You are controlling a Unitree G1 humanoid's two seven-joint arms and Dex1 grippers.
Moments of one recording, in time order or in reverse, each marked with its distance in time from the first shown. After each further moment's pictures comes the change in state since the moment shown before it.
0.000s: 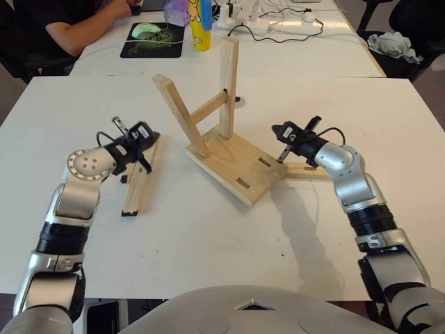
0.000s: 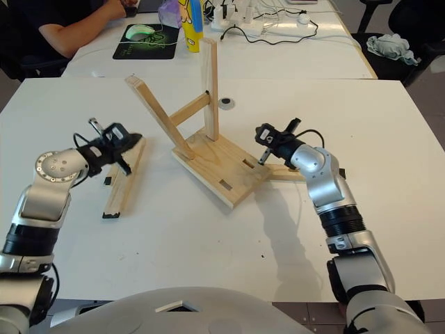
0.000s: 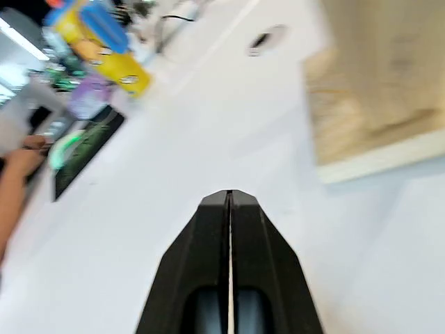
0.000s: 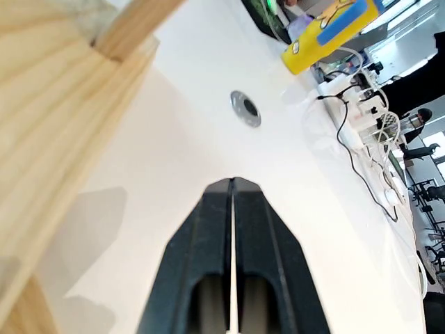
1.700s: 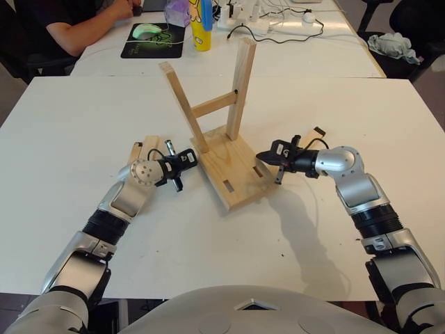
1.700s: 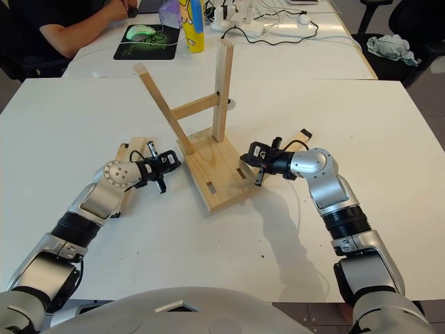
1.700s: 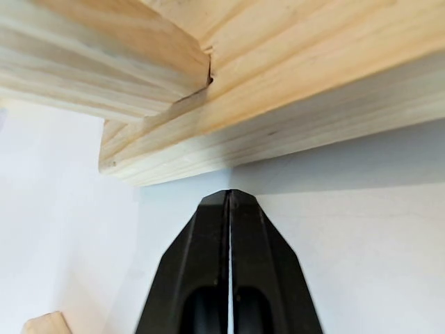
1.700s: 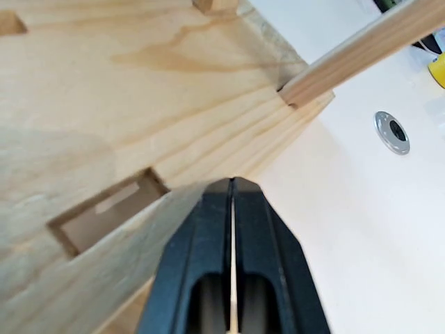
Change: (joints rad) left arm -0.172 -0.160 -0.342 0.294 0.205 -0.060 0.117; right arm 0.000 -0.029 0.093 -0.063 0.146 0.059 0.325
